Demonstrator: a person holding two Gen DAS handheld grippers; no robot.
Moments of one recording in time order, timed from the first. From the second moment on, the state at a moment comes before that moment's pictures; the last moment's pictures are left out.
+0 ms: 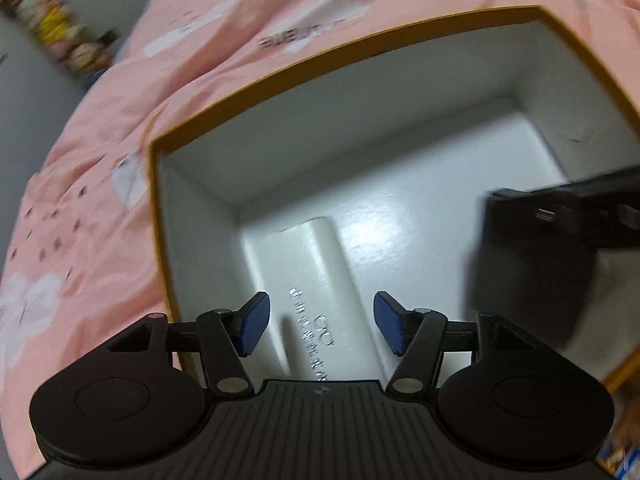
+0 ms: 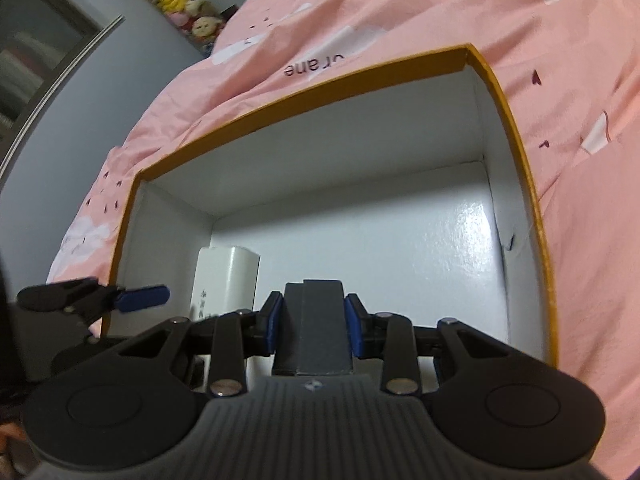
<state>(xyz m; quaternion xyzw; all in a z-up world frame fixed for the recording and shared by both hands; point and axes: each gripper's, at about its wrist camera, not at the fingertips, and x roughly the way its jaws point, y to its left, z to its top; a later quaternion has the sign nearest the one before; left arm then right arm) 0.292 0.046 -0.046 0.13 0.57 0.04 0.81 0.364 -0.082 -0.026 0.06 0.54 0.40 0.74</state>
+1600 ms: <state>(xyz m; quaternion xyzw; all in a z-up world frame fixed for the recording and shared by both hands) 0.245 0.089 -0.012 -0.01 0.49 0.01 0.87 0.336 -0.028 -0.070 0.07 0.65 0.41 0.63</state>
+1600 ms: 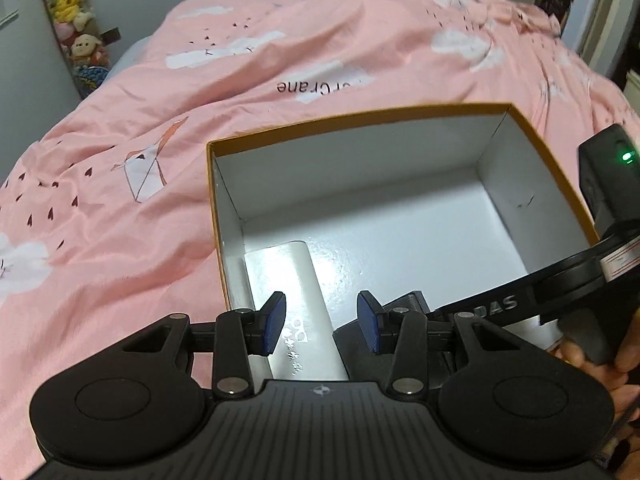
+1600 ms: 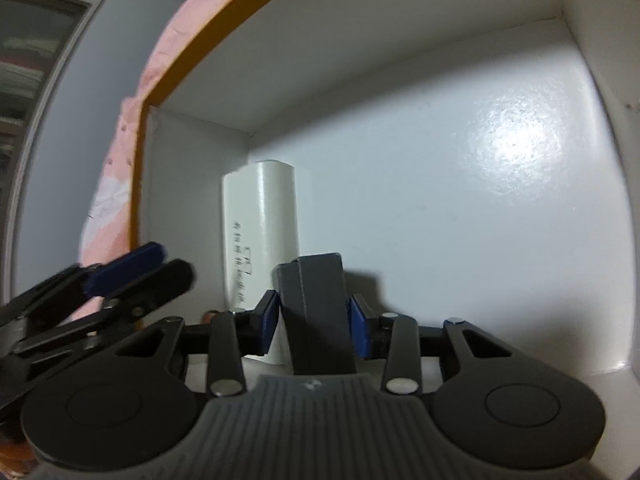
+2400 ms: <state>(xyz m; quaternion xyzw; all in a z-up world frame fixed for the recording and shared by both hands) 0.165 0.096 -0.002 -0.11 0.46 0.04 0.88 0.319 -0.026 -0.071 -0.02 0.62 0.42 0.66</state>
